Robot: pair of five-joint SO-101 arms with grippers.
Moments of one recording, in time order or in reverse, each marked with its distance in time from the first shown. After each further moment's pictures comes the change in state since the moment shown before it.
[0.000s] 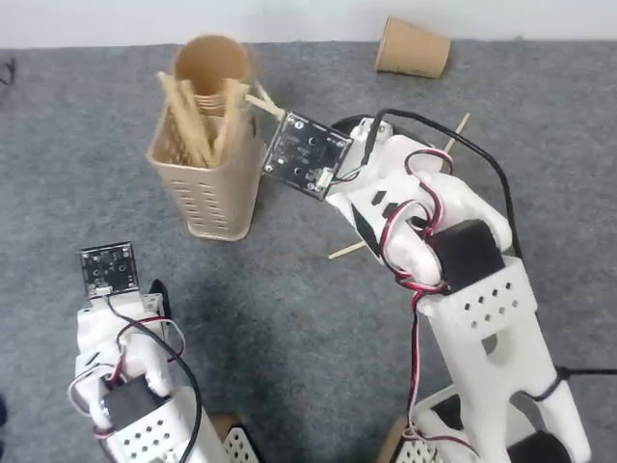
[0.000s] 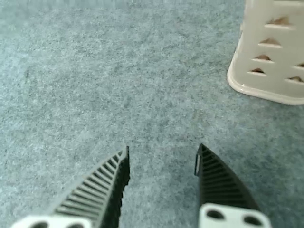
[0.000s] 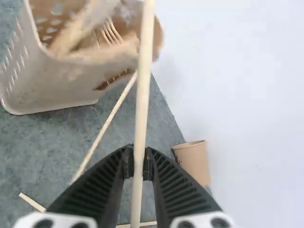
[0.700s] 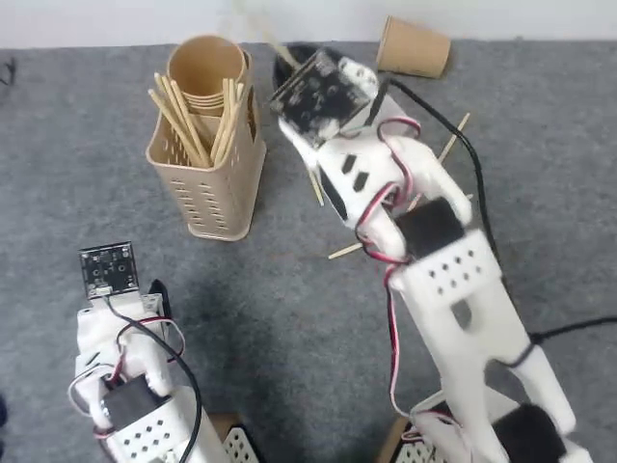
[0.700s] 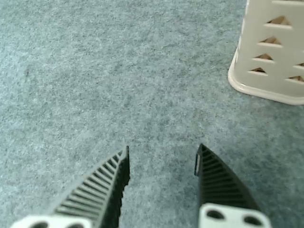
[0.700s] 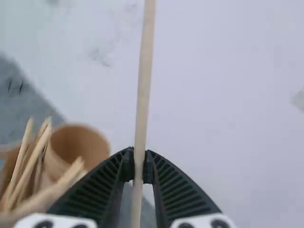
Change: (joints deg) left arm -0.1 0.0 0.0 0.0 0.0; right arm -2.9 10.0 0.0 -37.5 -21.1
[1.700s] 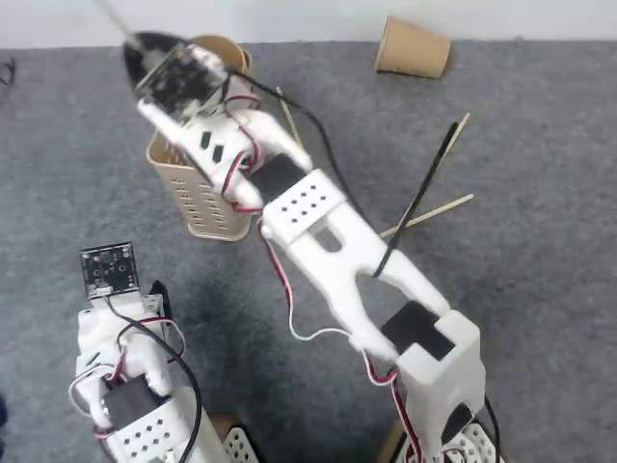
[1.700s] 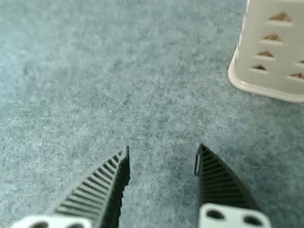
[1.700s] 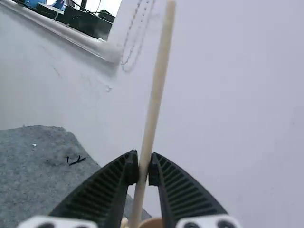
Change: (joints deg) left arm 0.1 0.0 0.4 0.0 0.0; right arm -13.1 43.1 -32.5 -15.0 -5.8
